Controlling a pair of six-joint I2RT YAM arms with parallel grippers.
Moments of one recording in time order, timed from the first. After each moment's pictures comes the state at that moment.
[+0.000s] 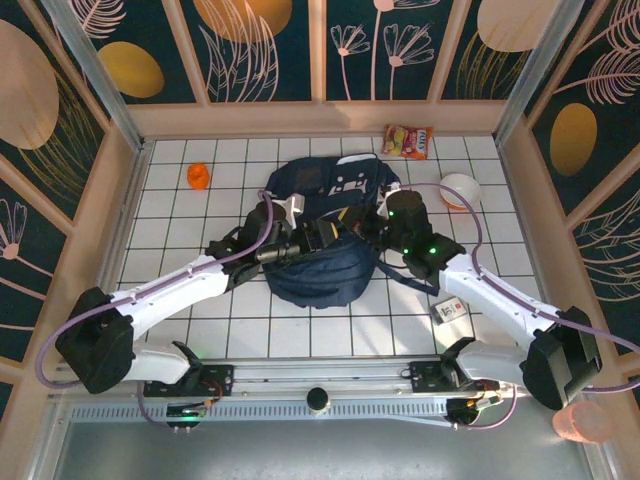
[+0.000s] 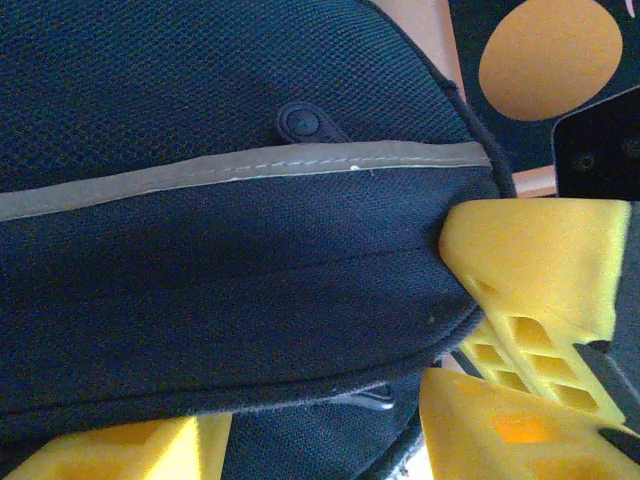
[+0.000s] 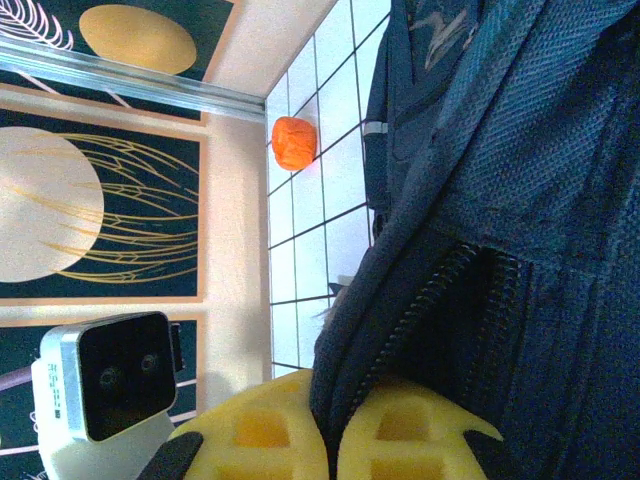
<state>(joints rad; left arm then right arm) -0.76 1.35 0.86 0.04 0.28 -1.05 0.65 1.18 0.83 -0.04 -0.23 1.16</state>
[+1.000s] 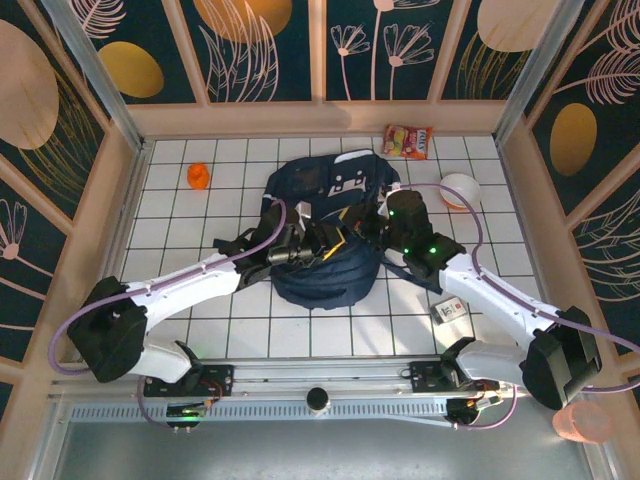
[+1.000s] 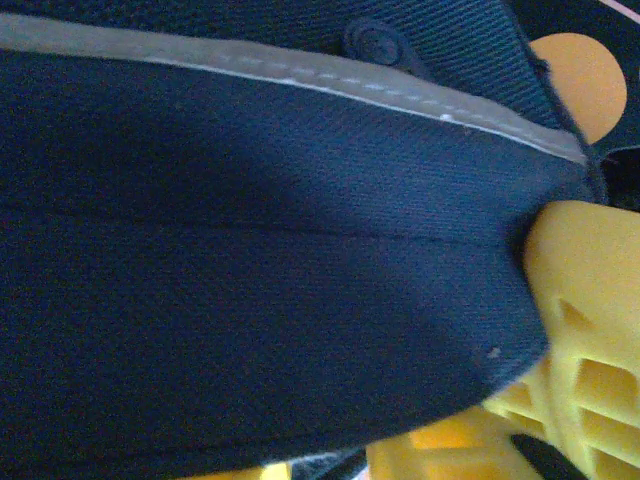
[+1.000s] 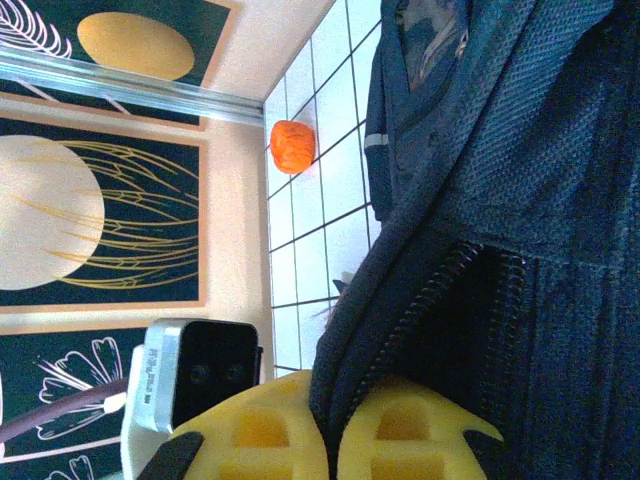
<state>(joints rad) -0.82 1.43 0.88 0.08 0.29 -1.37 0.64 1.18 0.83 -0.04 -0.23 1.17</state>
